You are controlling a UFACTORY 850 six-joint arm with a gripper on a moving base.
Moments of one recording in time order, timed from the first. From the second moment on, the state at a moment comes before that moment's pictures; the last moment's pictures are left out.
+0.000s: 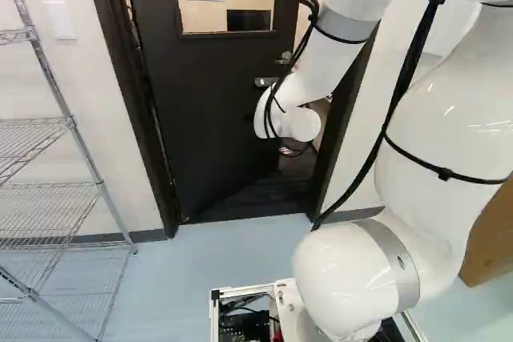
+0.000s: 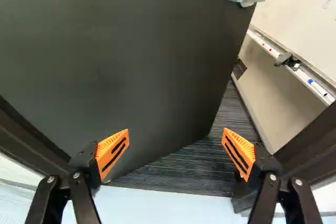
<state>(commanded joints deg) 4.6 -1.9 -26.2 0.8 43.8 0.0</state>
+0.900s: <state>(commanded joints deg) 4.6 -1.9 -26.2 0.8 43.8 0.0</state>
